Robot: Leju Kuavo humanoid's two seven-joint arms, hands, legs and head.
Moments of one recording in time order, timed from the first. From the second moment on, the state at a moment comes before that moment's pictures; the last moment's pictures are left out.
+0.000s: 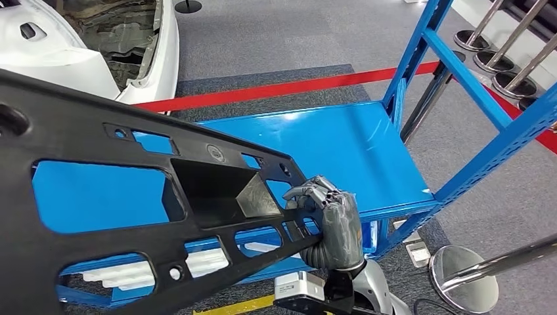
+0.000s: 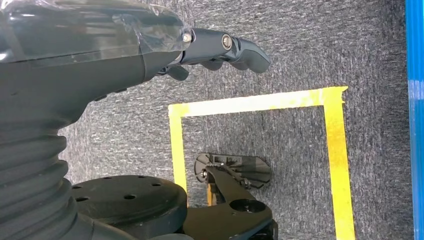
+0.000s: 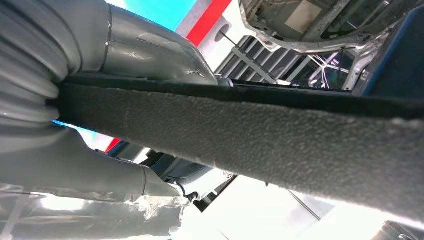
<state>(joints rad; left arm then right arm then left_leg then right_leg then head) -0.13 -0.06 -1.18 -0.35 1.09 0.62 -0.43 -0.13 -0.26 0.68 -2.02 0.99 -0.68 0.11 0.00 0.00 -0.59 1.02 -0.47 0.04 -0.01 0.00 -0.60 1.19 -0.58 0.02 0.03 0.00</state>
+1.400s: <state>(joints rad) -0.14 -0.06 -1.18 -0.35 1.08 0.61 -0.42 -0.12 -0.26 0.69 -2.00 1.01 -0.68 0.14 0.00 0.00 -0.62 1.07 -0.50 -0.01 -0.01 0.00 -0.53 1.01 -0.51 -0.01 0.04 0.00</state>
